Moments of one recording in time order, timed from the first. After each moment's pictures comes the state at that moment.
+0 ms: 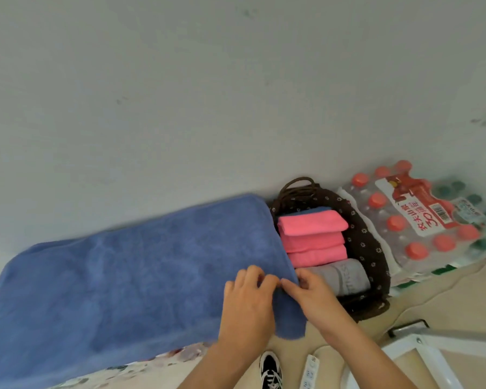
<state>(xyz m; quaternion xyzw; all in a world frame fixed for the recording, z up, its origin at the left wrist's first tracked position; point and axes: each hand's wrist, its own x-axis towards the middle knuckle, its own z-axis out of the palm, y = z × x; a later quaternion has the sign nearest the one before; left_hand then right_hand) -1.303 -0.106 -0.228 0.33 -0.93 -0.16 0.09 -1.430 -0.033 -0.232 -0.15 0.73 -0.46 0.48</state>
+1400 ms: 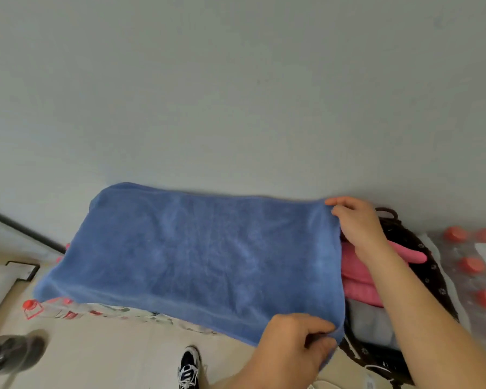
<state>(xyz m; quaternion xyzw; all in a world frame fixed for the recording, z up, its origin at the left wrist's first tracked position) -1.274 -0.084 -0.193 0.38 -0.76 -0.48 0.20 -1.478 -0.188 -0.182 -0.33 0.77 -0.43 0.33</state>
